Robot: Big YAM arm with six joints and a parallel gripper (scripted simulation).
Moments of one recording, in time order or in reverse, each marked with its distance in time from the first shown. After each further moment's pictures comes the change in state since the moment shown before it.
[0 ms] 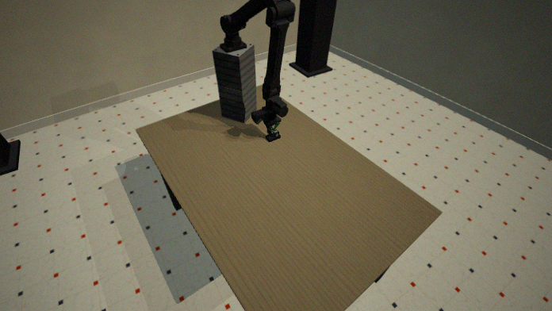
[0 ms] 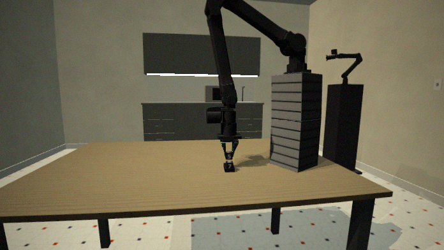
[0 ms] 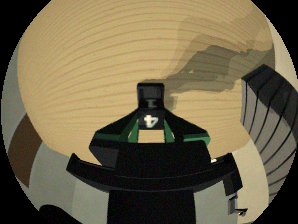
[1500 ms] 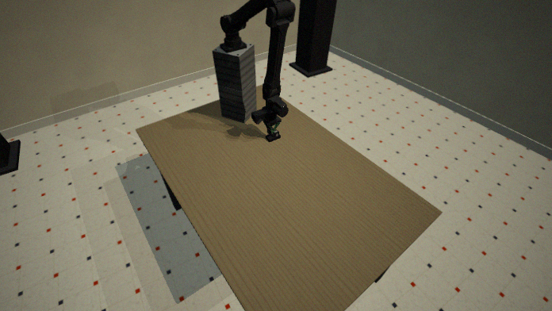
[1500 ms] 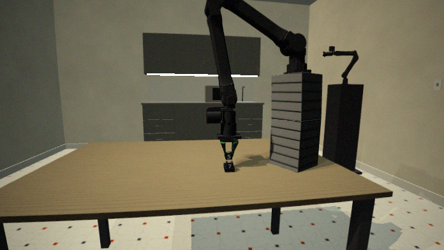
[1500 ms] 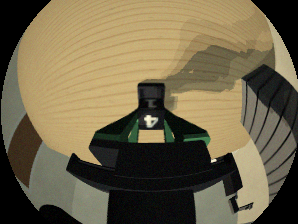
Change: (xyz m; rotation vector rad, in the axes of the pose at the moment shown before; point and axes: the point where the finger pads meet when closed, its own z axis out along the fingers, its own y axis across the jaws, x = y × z) arm 0.000 0.001 0.000 -0.001 0.000 0.000
